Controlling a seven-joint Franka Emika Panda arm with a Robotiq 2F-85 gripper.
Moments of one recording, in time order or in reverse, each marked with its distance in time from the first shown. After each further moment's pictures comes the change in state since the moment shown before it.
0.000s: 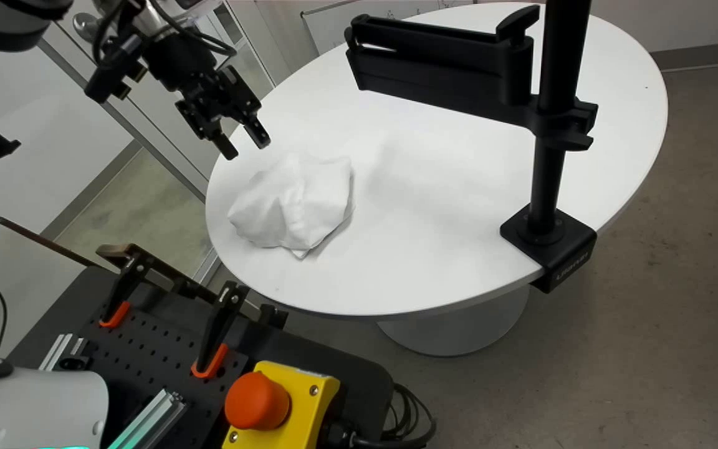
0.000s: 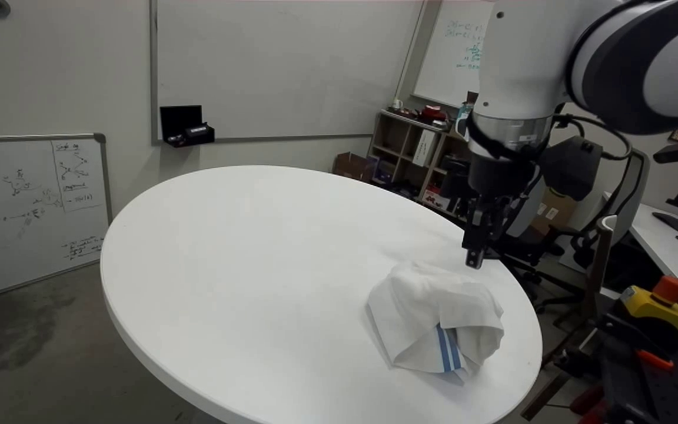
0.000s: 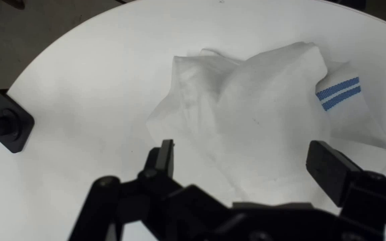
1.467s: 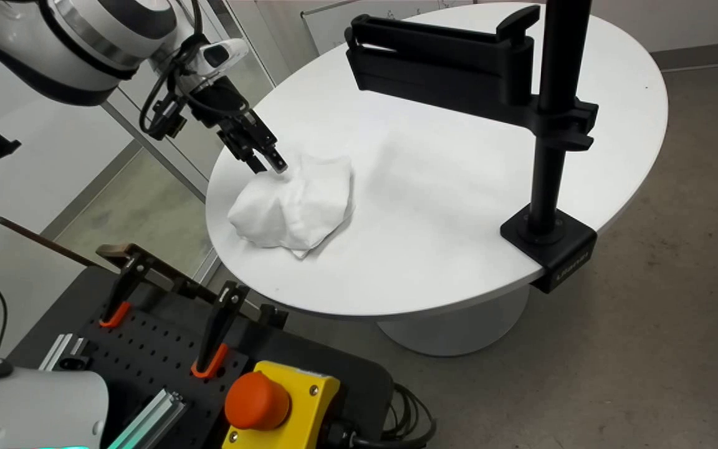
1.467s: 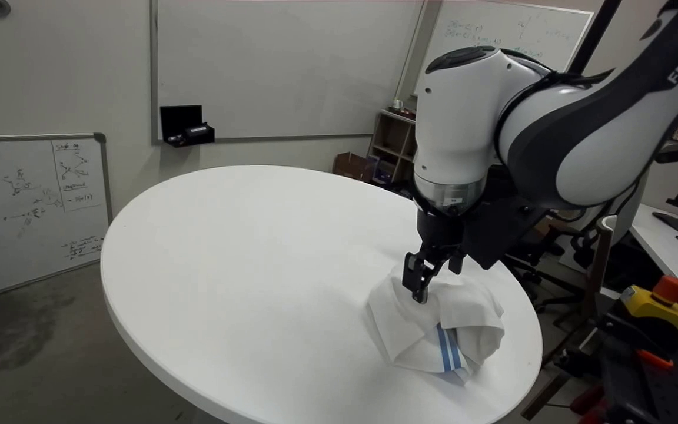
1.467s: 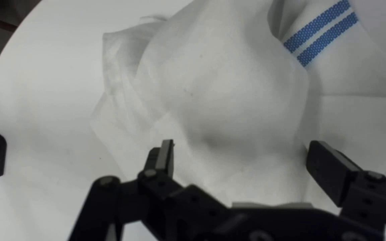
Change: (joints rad) arm 0.306 0.297 -0.213 0.165 -0.011 0.107 0.343
